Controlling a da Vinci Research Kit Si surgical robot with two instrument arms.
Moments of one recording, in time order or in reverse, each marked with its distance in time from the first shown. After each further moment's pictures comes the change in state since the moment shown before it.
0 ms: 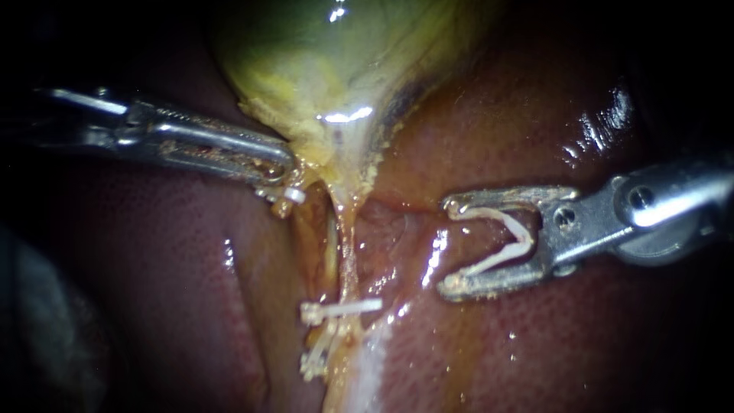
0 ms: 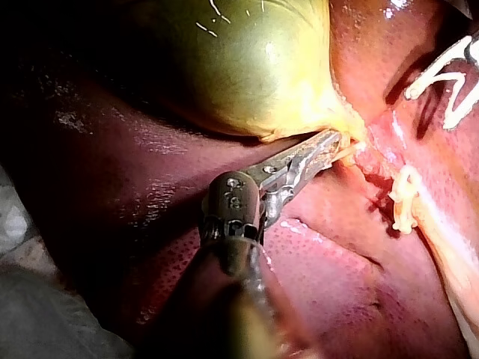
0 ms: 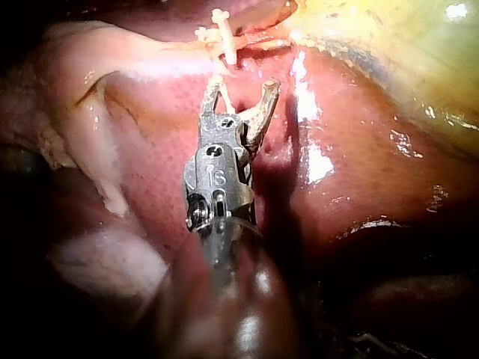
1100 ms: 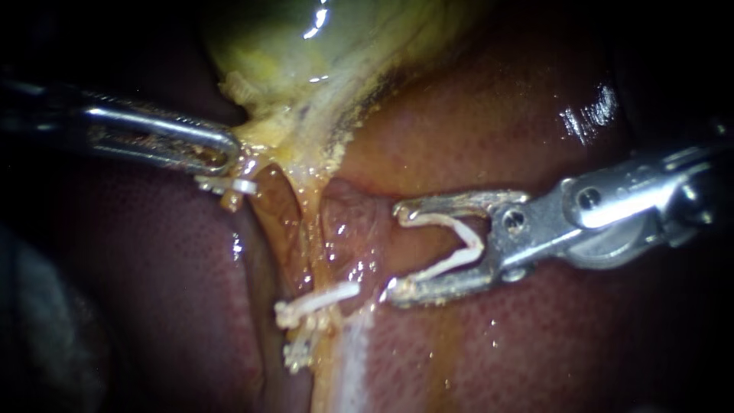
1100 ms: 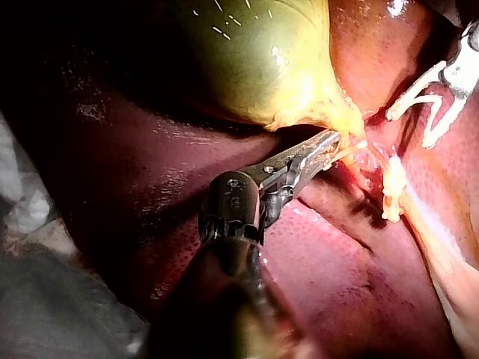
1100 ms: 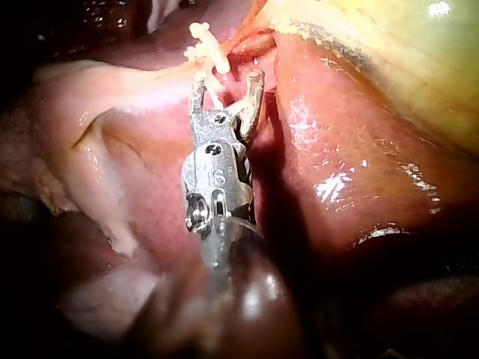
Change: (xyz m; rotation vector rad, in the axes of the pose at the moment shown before) right arm 0.003 0.000 0.006 0.091 0.084 0.119; left arm 0.002 0.004 -0.007 0.004 0.008 -0.013
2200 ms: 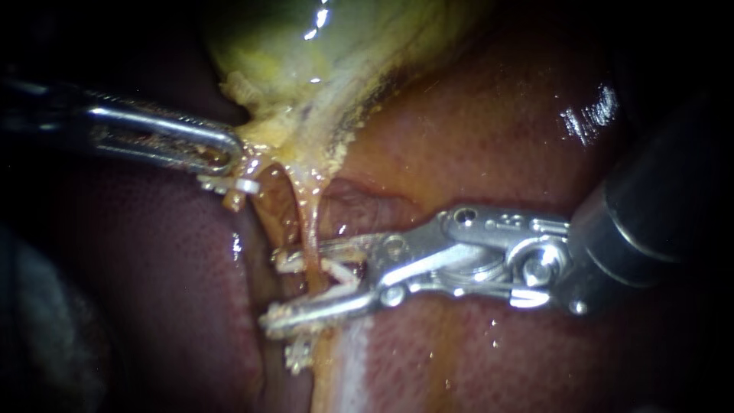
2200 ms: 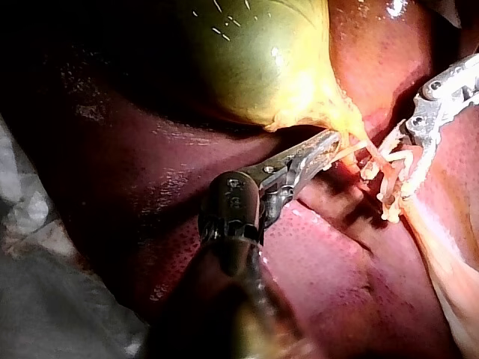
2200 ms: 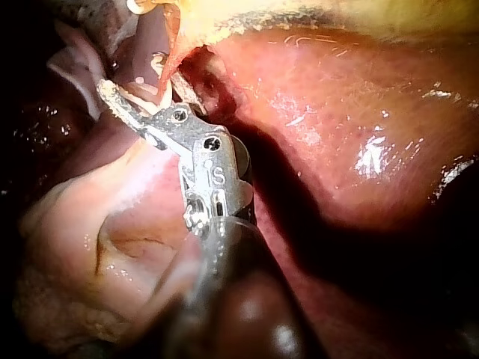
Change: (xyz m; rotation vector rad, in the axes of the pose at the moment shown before) right arm -0.002 0.001 0.010 0.190 0.270 0.355; left arm 0.000 0.000 0.000 0.000 0.001 0.000
